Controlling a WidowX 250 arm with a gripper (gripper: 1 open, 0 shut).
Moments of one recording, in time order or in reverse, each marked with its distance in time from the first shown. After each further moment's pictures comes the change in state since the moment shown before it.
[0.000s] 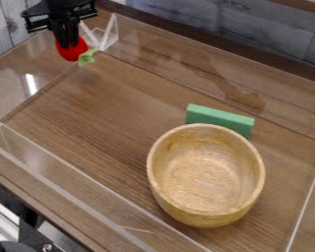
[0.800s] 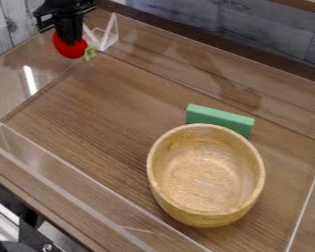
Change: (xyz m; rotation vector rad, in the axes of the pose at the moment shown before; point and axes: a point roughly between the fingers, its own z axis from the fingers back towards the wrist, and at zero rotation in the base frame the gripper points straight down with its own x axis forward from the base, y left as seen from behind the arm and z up) arm 0.013 -0.010 -0.008 0.102 0.024 0.397
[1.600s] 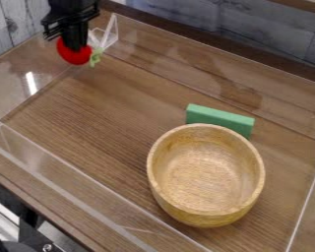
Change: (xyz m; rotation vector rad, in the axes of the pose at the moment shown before) arm -0.003 0.003 -0.008 0.009 -0.011 0.080
